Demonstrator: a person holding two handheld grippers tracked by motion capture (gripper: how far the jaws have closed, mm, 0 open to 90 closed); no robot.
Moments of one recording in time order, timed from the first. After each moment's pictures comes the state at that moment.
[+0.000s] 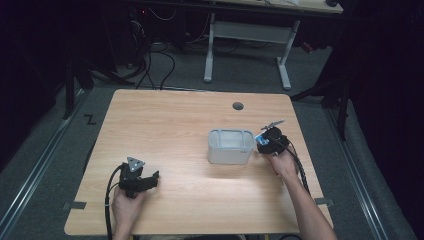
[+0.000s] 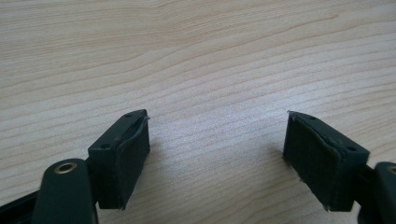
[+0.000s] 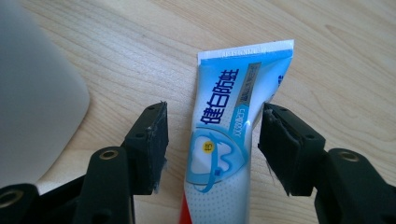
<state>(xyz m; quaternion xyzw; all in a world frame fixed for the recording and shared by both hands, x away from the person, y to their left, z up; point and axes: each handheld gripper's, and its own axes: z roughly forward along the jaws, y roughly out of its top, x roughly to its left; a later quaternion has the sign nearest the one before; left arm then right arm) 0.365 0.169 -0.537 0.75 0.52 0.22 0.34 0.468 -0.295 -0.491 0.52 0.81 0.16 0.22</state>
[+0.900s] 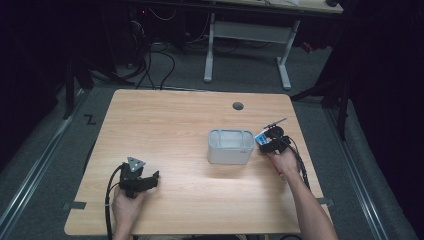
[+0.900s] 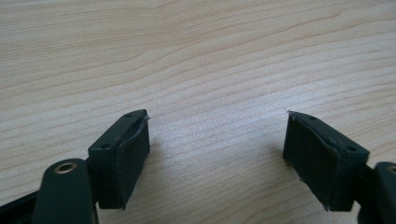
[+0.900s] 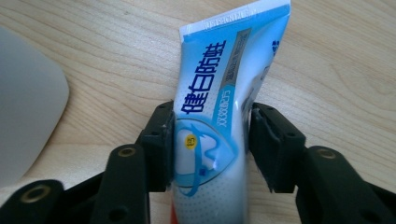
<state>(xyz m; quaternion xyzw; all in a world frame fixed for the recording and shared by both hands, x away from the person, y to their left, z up) 0.365 0.169 -0.537 0.76 0.52 0.22 0.34 0.480 -0.307 -0.498 0.55 0.81 0.15 0.15</state>
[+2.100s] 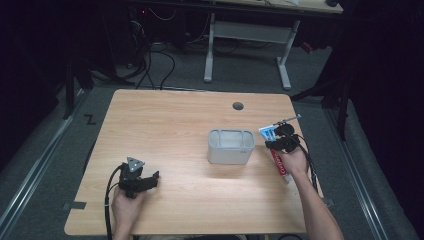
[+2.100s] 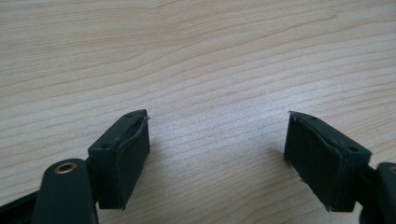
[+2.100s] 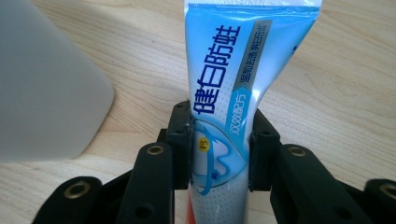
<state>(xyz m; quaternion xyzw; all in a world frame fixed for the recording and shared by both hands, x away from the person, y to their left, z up) 0.365 0.170 -0.536 0.75 0.52 0.21 0.34 0.460 -0.325 -0.465 0.55 0.79 0.22 0.15</state>
